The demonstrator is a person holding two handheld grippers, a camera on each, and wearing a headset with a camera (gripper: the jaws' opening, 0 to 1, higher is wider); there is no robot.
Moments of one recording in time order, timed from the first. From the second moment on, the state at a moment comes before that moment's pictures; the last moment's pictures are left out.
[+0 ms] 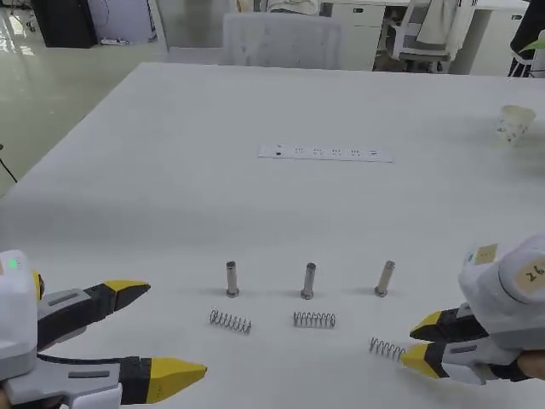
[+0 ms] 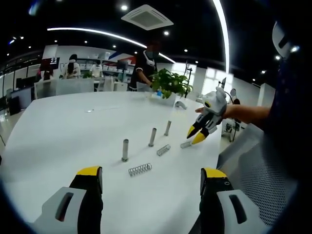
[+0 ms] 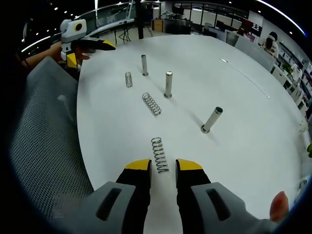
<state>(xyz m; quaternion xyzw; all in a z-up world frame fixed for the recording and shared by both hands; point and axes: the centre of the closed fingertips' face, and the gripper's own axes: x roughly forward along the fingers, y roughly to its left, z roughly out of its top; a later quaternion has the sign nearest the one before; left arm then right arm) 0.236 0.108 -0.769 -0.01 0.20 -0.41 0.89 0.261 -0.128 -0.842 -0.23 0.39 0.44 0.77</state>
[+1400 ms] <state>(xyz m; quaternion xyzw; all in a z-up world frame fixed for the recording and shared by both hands) 0.229 0.100 -0.768 0.00 0.21 -0.43 0.88 0.258 -0.125 -0.848 -0.27 0.40 0.46 0.75</state>
